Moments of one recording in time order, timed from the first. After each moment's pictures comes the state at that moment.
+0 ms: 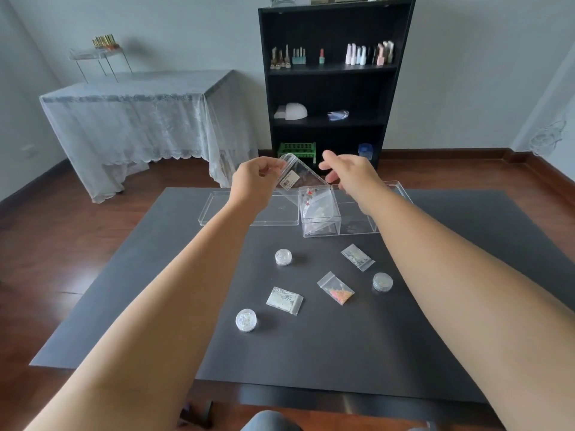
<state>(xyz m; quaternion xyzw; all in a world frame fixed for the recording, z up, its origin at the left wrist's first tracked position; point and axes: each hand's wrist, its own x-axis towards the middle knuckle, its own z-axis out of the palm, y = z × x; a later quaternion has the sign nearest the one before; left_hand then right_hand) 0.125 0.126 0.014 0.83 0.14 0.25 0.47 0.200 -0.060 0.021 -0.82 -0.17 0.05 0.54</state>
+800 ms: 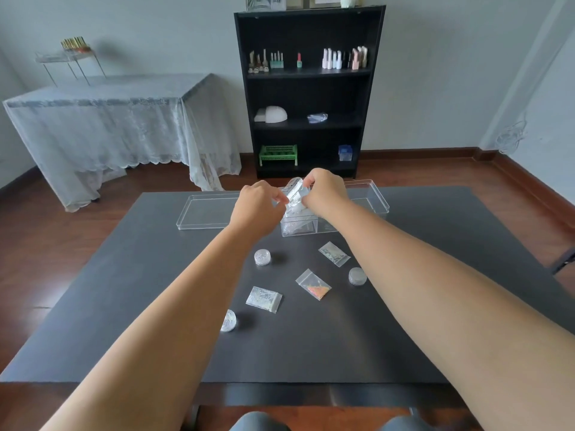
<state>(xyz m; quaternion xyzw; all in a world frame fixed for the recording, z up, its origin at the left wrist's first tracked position) 0.120 0.088 -0.013 0.95 0.06 0.18 0.23 0.182 -0.051 0.008 -0.93 -0.13 0.00 0.35</state>
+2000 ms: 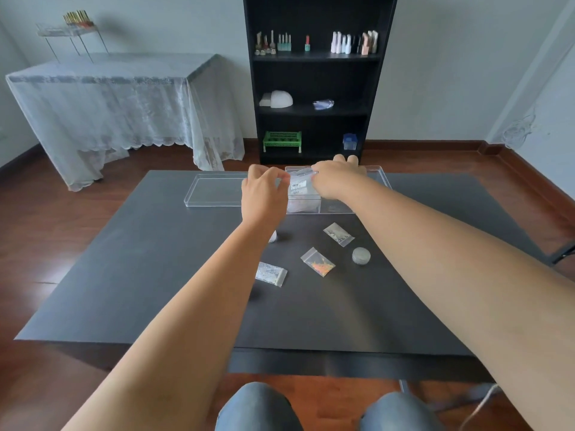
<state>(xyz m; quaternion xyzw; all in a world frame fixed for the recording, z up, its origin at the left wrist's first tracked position) 0.098 0.065 -0.025 0.89 0.17 0.26 0.32 0.171 -0.056 0.021 -0.98 -0.16 0.03 0.07</state>
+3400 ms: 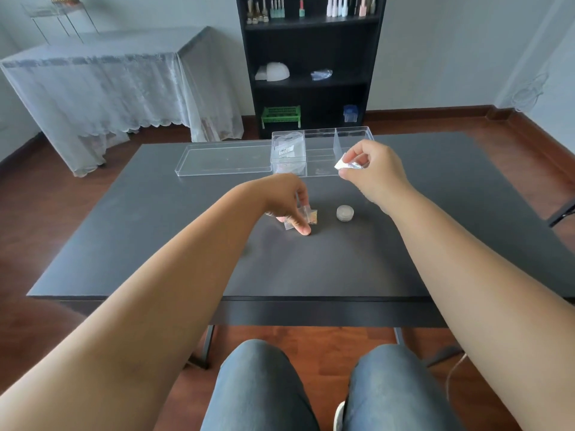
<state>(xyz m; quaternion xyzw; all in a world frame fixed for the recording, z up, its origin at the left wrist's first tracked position) 0.059 0.029 -0.007 0.96 -0.02 -0.19 0.20 0.116 -0.165 -0.020 -0.87 -0.15 -0.05 0.47</state>
